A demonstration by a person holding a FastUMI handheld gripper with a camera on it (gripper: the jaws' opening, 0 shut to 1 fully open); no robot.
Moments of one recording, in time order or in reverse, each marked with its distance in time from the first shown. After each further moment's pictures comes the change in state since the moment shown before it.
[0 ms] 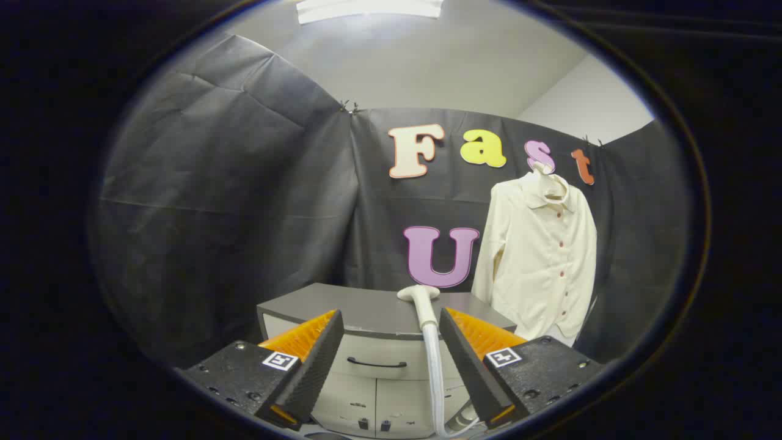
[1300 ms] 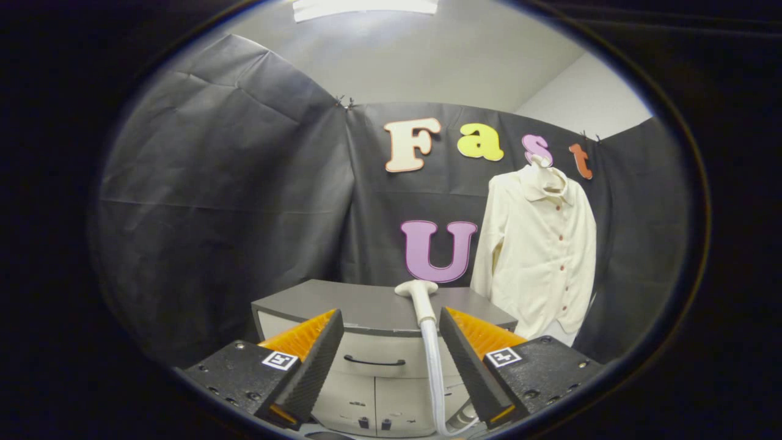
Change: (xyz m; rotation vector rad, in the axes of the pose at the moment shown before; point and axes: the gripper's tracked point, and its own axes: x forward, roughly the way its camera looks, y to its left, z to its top) arm 0.009 -0.005 -0.008 0.018 0.020 -0.014
